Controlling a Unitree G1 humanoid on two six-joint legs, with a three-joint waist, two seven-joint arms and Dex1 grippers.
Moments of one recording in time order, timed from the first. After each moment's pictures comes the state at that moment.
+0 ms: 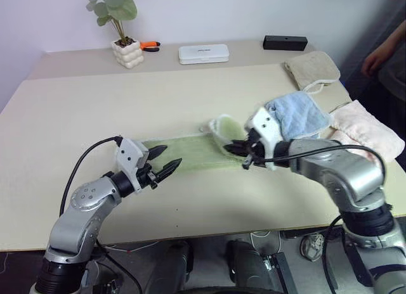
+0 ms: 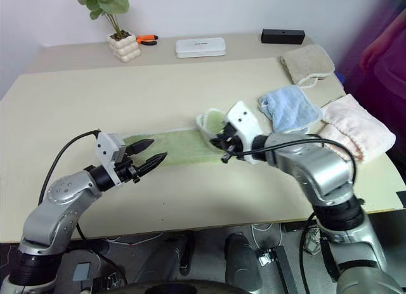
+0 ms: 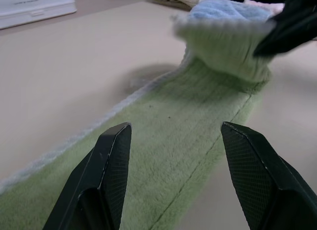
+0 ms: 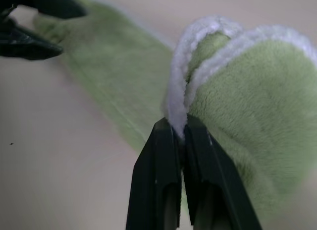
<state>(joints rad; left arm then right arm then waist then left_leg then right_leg) -0.02 0.51 0.05 -0.44 -0.44 0.42 -0.63 -0.54 -0.59 0.25 -0.39 0.48 0.97 0.59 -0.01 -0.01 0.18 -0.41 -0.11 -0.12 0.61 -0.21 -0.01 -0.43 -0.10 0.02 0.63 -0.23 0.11</state>
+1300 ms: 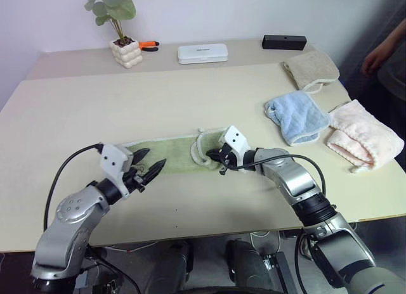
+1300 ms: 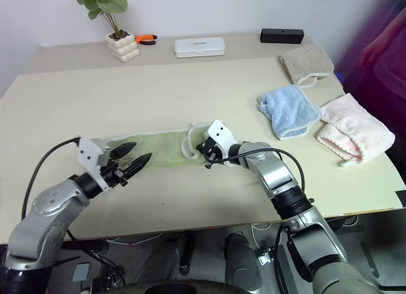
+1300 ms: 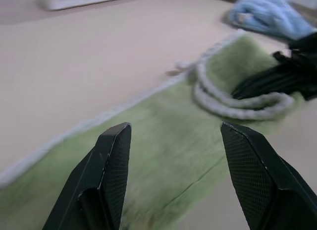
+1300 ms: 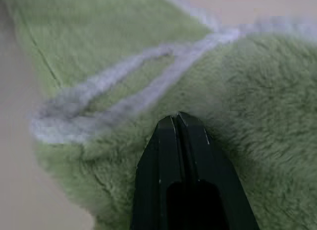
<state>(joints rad) 0.12 0.48 0.20 -0.53 -0.50 0.46 -0.51 -0.56 -0.39 0.32 0.12 0.18 0.46 0.73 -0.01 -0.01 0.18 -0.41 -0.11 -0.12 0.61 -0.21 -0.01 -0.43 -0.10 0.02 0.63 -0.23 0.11</state>
